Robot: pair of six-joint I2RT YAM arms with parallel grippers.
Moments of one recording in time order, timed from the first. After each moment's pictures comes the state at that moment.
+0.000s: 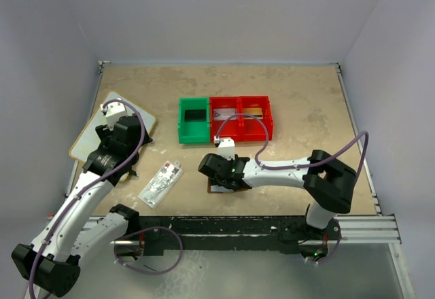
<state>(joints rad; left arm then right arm) -0.40 0.84 0.86 -0.68 -0.71 -0.49 1.17 1.67 0.99 -0.45 0.53 0.96</state>
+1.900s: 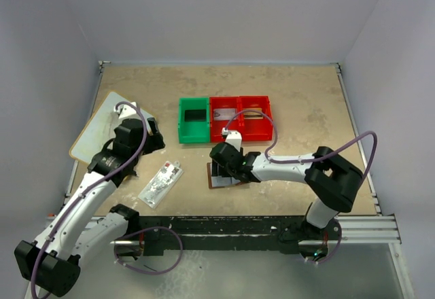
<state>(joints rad) -0.40 0.84 0.78 -0.59 -0.34 -0.54 1.02 1.64 0.86 -0.19 0.39 0.86</state>
